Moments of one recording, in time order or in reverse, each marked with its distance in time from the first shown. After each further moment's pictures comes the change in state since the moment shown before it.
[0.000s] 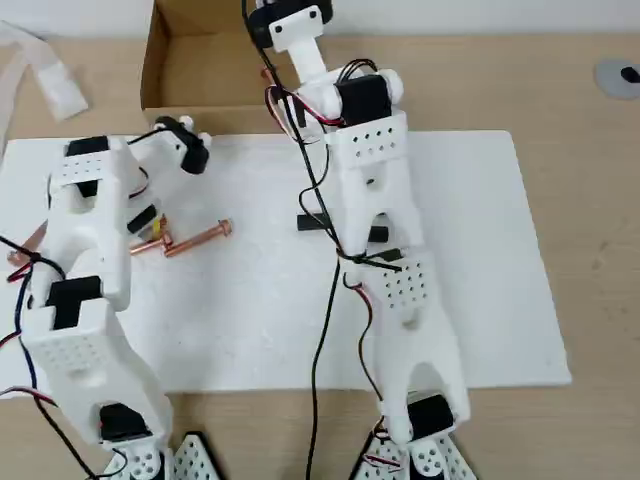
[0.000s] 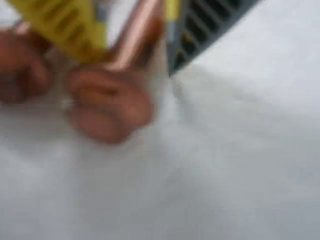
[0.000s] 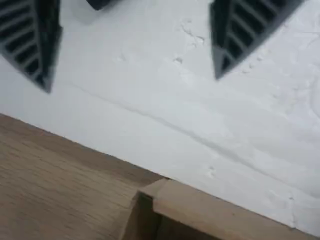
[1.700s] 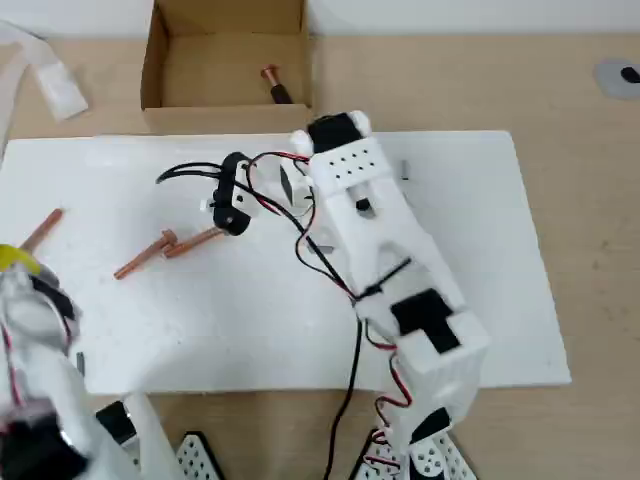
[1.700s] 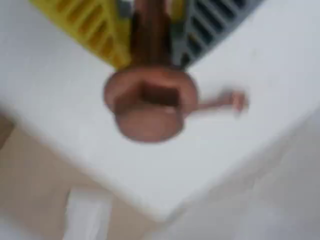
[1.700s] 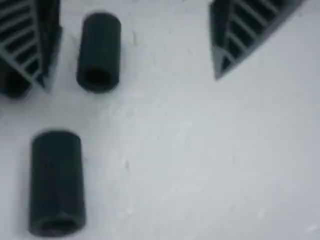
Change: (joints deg) left arm -22.5 -109.2 39.6 1.5 71.0; right arm -5.9 -36.8 80.4 -4.8 52.8
